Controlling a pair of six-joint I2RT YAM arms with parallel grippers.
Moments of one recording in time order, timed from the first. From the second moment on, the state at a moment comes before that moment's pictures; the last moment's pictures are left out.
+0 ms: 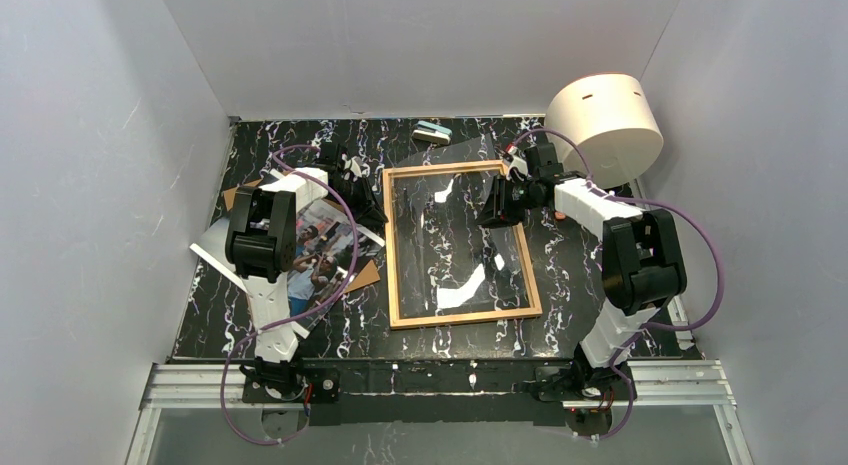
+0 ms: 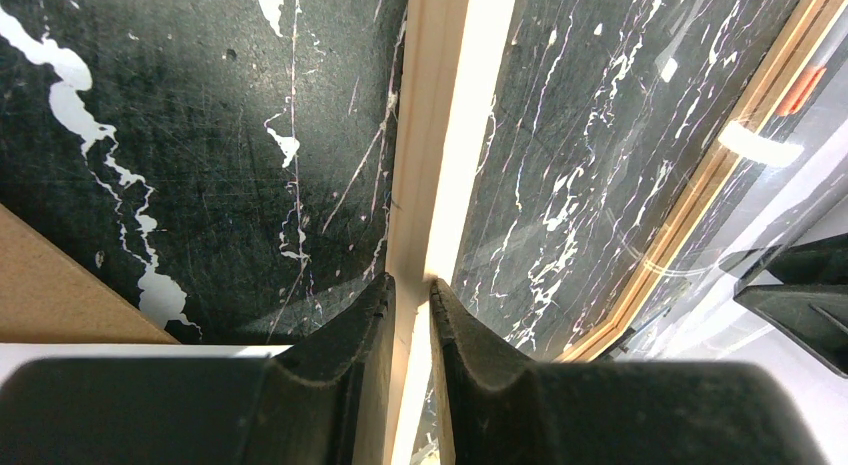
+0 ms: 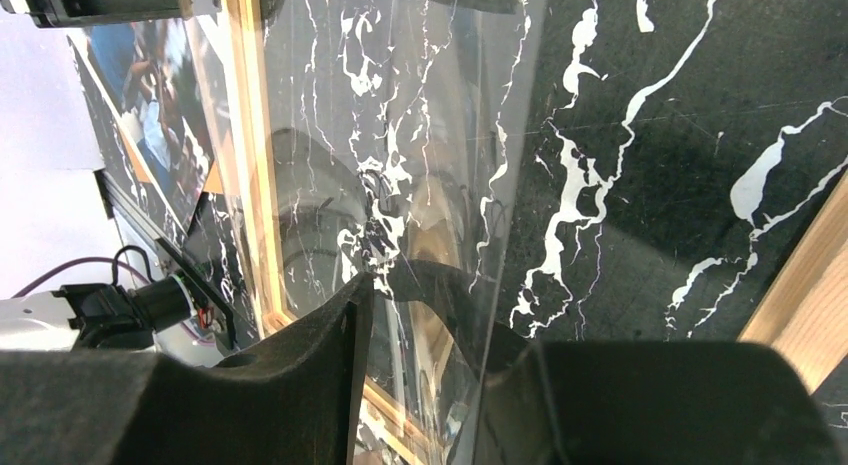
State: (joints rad) left arm -0.19 2.07 1.38 -0.51 0.53 -0.52; right arm 0.28 1.74 1.16 -0.41 -0.63 0.38
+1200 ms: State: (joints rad) left arm -0.19 2.07 1.38 -0.51 0.53 -0.52; right arm 0.28 1.82 1.15 -0.41 -0.60 0.36
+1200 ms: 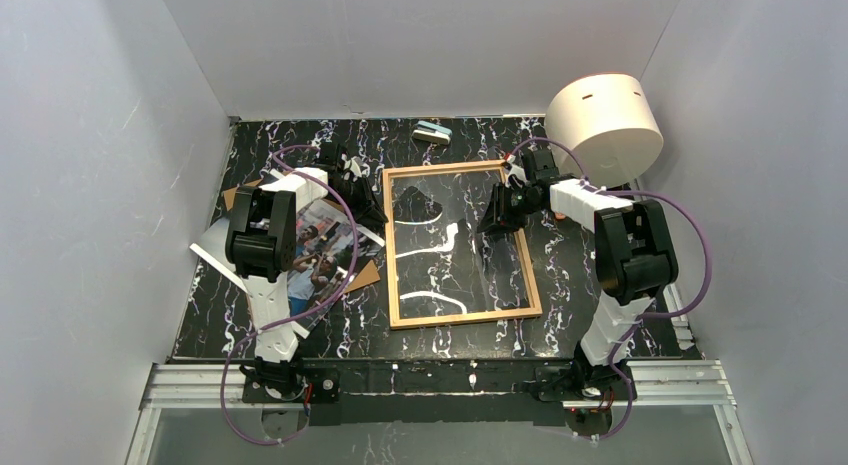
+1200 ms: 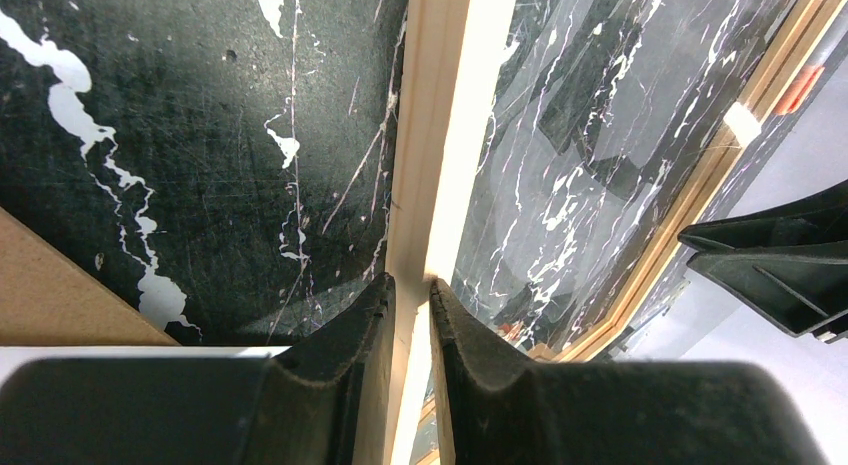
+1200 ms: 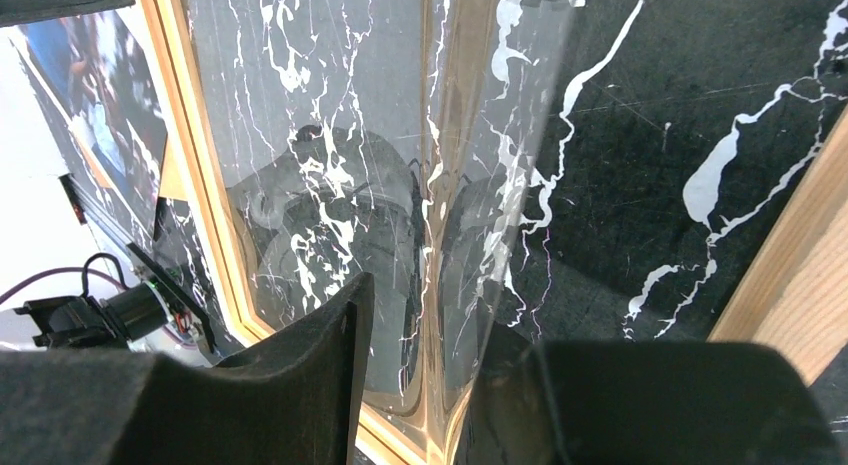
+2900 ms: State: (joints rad) left arm -0.21 1.94 1.21 -0.42 0.49 -0.52; right arm 0.25 1.69 0.89 -0.35 -0.90 0.65
